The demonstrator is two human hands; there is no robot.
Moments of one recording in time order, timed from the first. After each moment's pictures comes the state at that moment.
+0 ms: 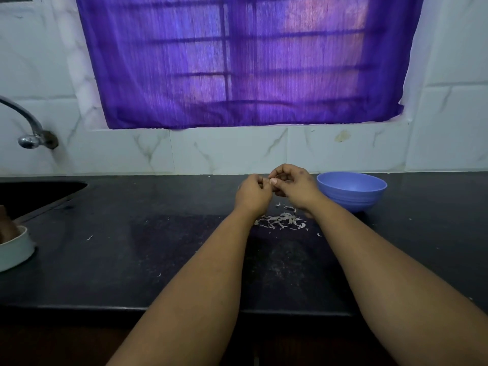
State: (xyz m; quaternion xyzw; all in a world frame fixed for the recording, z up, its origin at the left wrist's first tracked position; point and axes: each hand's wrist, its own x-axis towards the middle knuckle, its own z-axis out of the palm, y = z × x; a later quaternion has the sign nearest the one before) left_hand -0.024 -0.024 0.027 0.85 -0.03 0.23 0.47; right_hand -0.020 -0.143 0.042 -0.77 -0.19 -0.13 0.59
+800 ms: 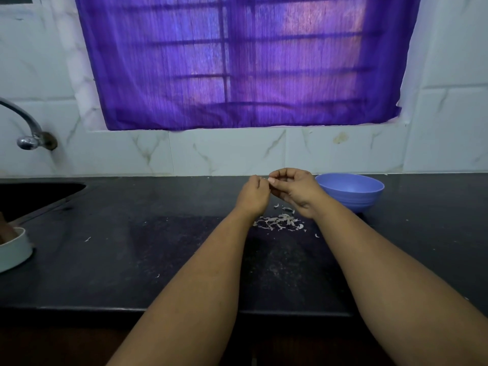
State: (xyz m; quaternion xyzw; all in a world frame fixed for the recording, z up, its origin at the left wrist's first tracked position) left_hand -0.029 -0.027 0.029 0.82 -0.05 0.19 0.54; right_hand -0.025 -0.144 0.045 -0.62 -0.16 -0.01 0.77
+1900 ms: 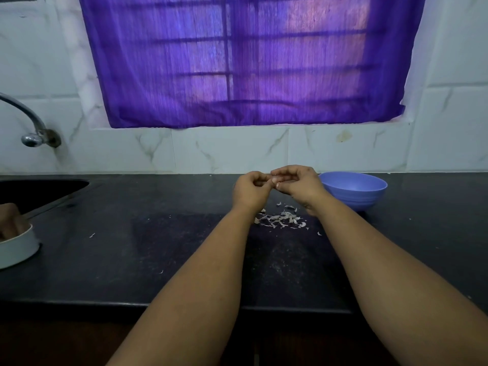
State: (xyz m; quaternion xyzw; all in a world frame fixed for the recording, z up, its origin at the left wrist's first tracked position) left_hand -0.028 -0.020 0.026 0.77 -0.04 0.24 0.58; right_hand -0.020 -0.149 0.043 -0.75 -0.16 -0.10 0.63
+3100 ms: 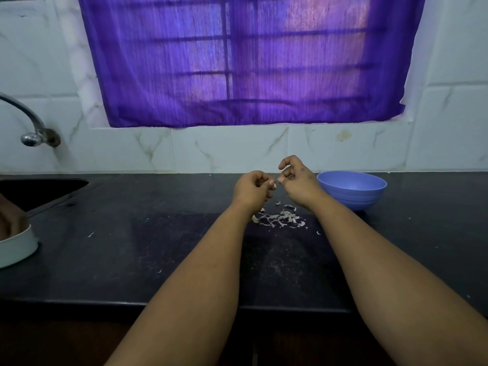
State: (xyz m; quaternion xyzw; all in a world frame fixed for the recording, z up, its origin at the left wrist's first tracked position) left_hand -0.026 -0.019 0.027 0.77 -0.08 0.18 0.60; right_hand -0.018 -0.152 0.045 -0.85 -0.17 -0.18 0.47
